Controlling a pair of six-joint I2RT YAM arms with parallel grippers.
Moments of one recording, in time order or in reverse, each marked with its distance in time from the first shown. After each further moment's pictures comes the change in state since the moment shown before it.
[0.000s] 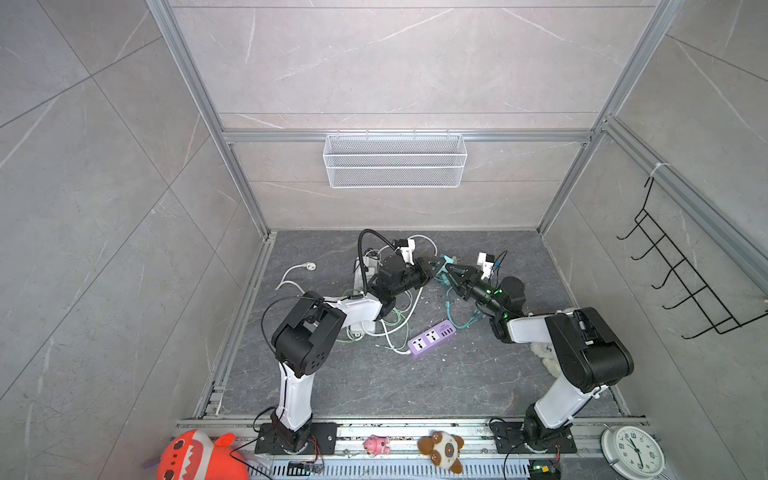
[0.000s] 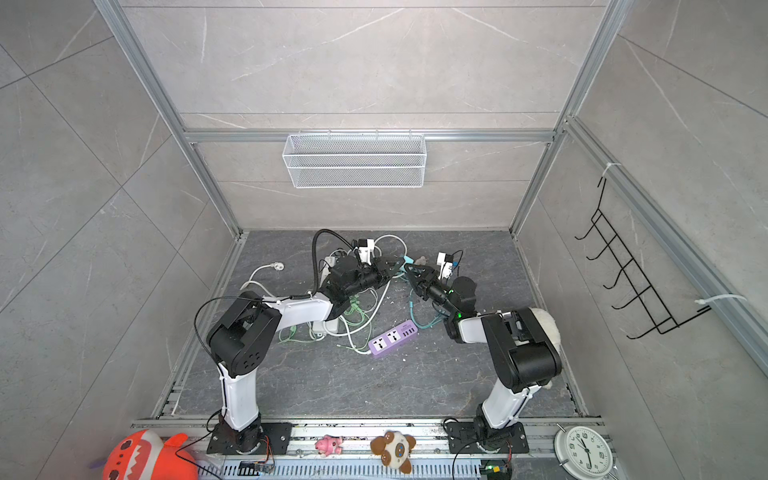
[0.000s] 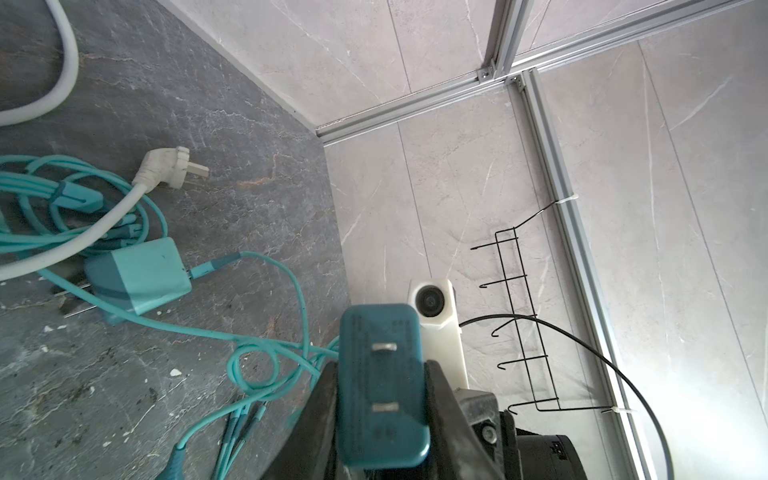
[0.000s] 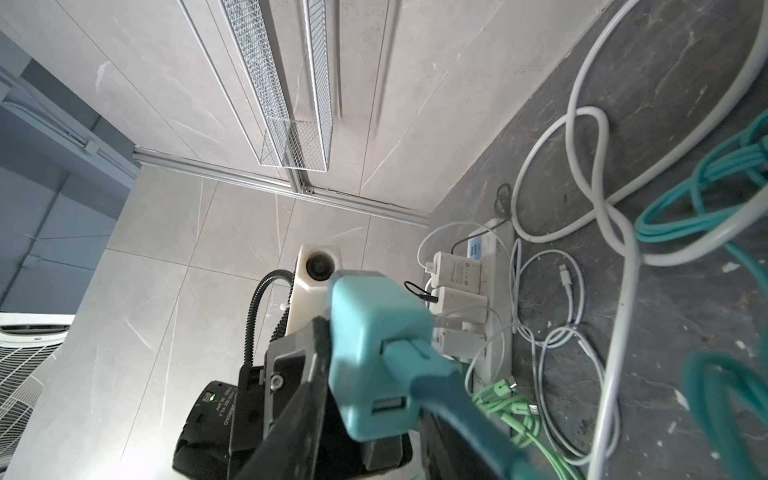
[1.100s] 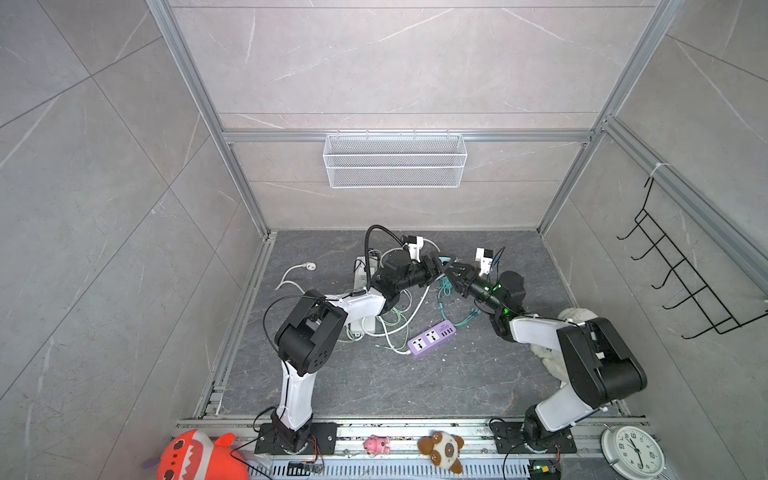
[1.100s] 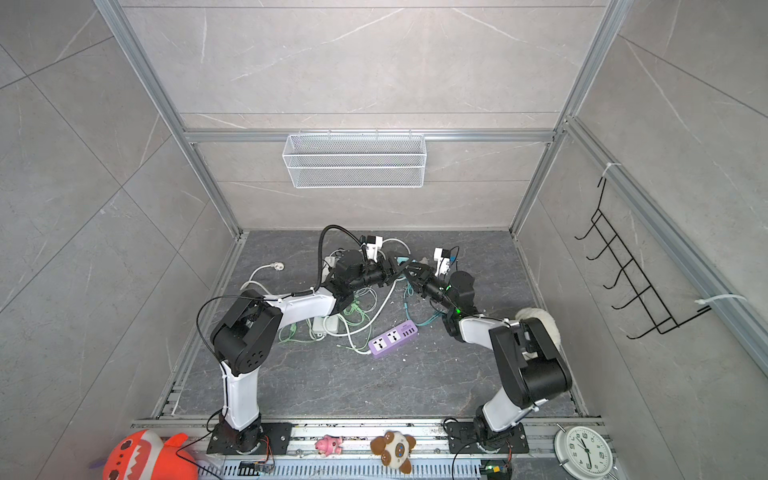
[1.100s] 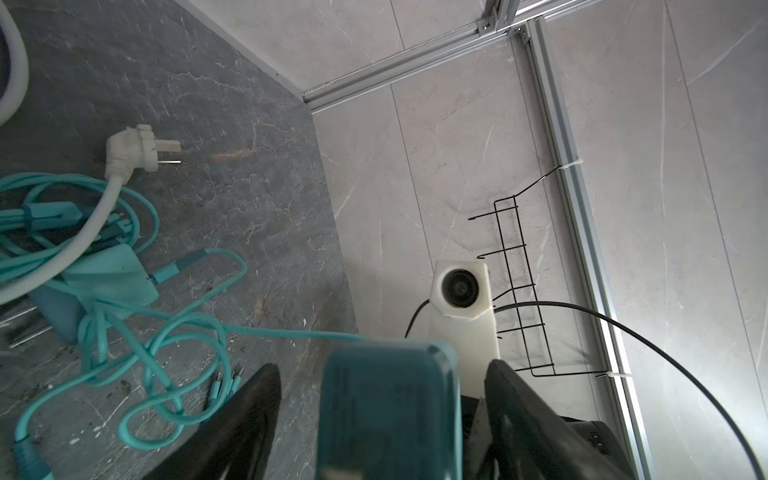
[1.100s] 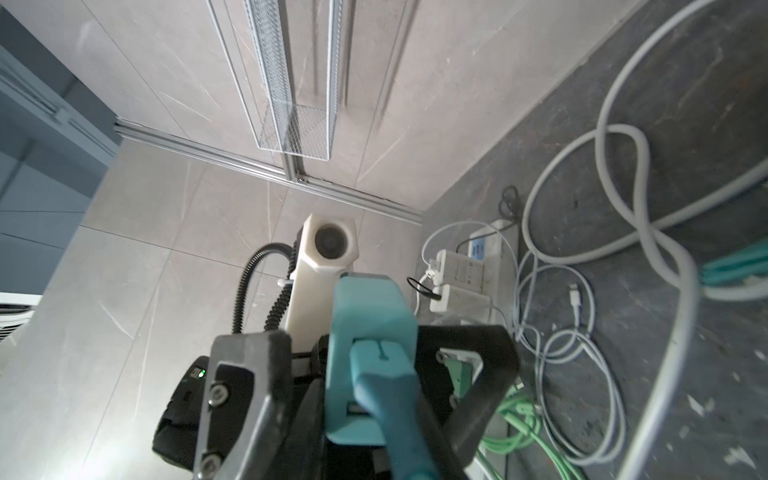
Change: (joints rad) left arm -0.003 0.018 0.090 -0.130 0.090 0.062; right arm 0.035 -0.167 0.031 -0.298 0.039 -0.166
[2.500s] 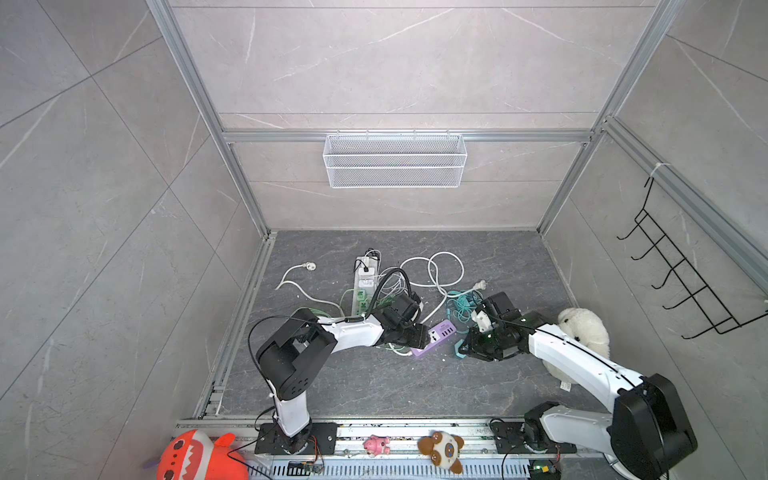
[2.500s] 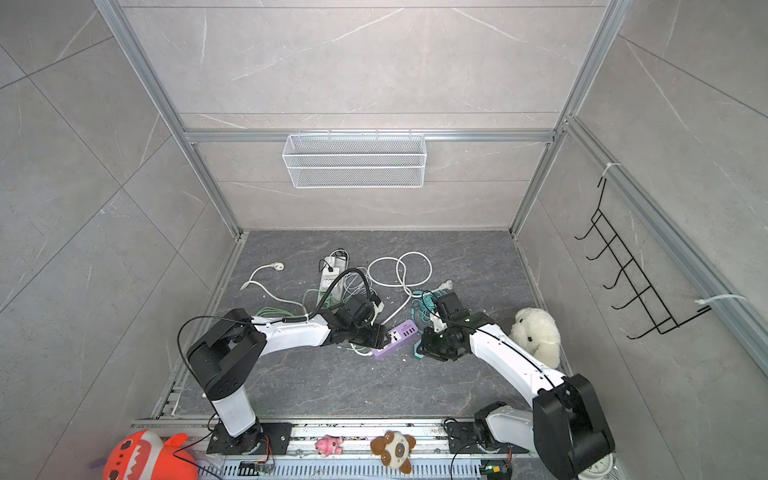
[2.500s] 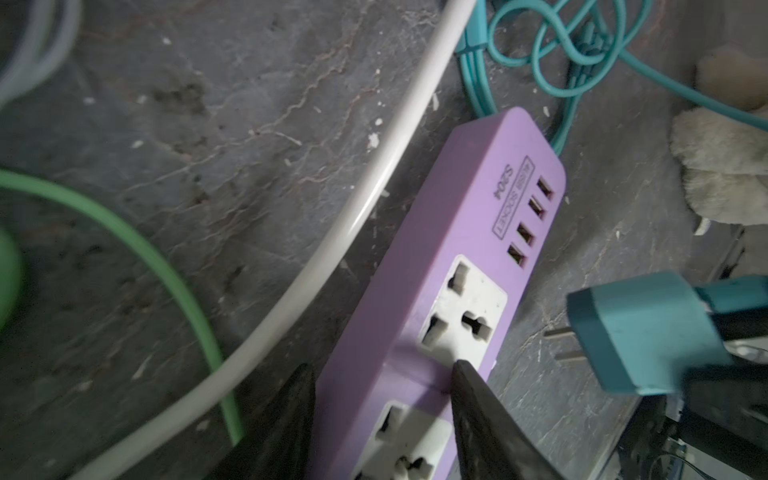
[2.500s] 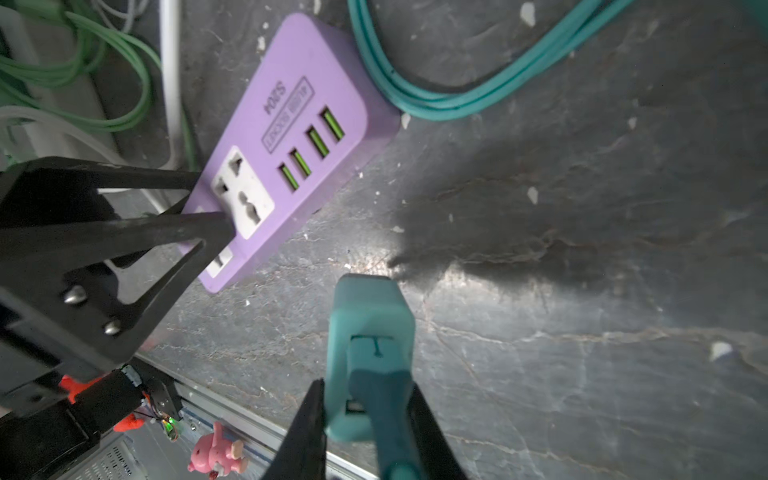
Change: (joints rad) left arm -0.163 -0.168 -0.289 -0.732 -0.174 0.574; right arm 0.137 -0.286 0.074 -1.614 0.226 -0.645
